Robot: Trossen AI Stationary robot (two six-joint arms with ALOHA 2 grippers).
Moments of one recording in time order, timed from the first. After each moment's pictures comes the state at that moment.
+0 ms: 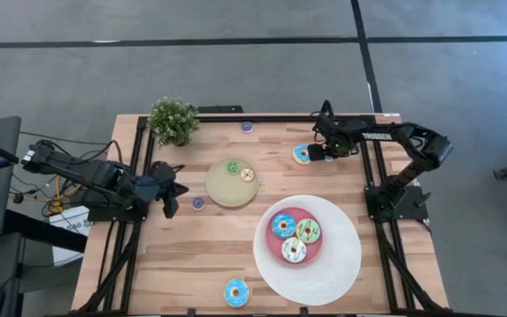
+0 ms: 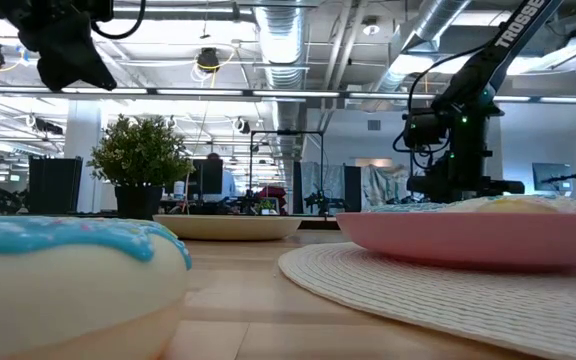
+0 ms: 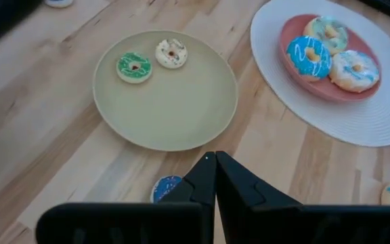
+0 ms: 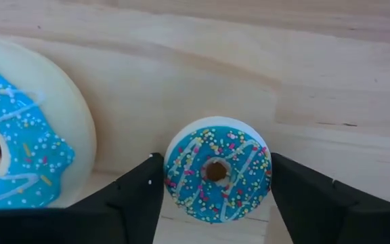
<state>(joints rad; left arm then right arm) -0.30 0.70 0.68 -0.74 -0.43 -0.70 -0.75 1.57 0.76 -0.60 0.08 0.63</state>
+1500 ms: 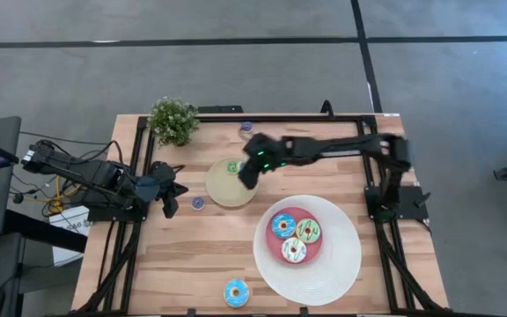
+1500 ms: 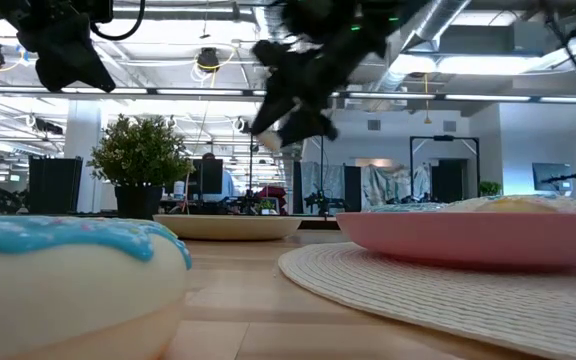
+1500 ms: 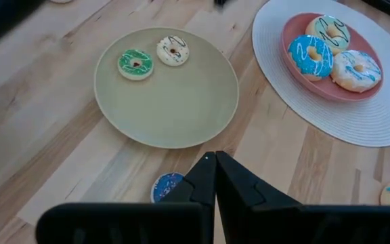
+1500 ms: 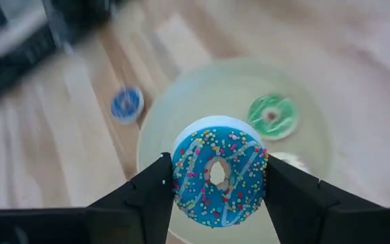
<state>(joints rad) -0.30 0.70 0.68 -0.75 -0.43 -0.72 -0.15 1.89 1.44 -0.36 -0.05 0.41</state>
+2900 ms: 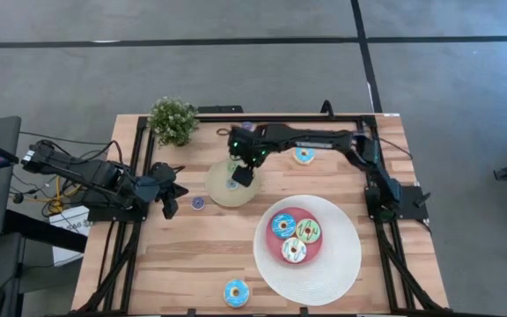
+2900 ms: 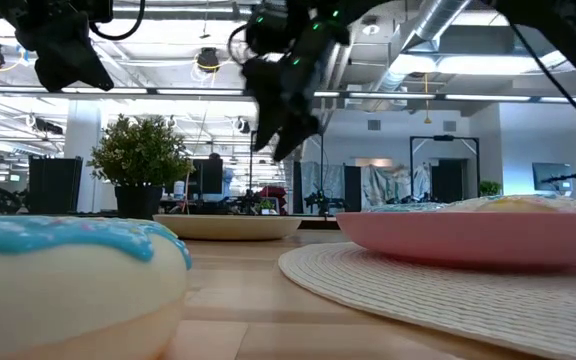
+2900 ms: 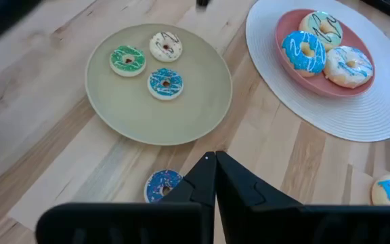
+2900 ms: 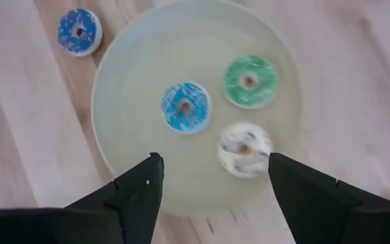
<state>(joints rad) -0.30 0.70 0.68 -0.74 -0.41 -0.72 -0.20 2.15 1.96 -0.97 -0.10 0.18</state>
